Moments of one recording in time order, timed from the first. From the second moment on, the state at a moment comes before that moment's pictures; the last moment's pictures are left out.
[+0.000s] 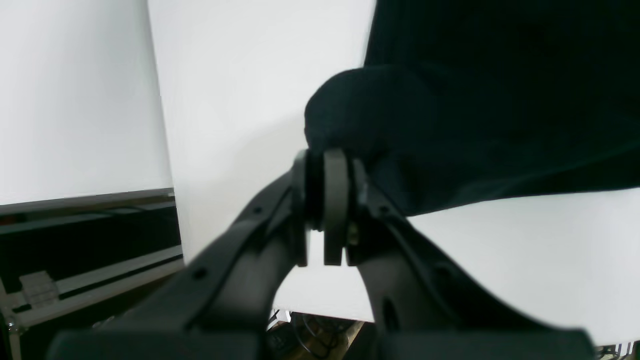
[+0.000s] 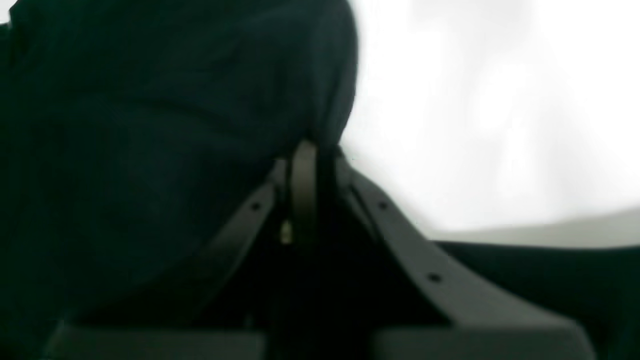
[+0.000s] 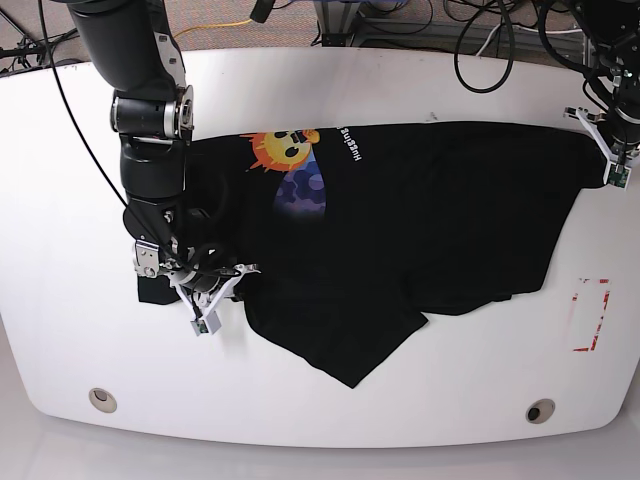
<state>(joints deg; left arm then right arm) 19.0 -16.2 -41.4 112.2 0.6 -40.9 46.3 34.6 8.3 5.7 33.0 11.2 35.5 -27.8</state>
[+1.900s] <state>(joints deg) 6.7 -18.3 -36.3 112.3 0.7 -40.9 46.4 -24.2 13.0 34.1 114.3 42.0 40.9 -60.6</state>
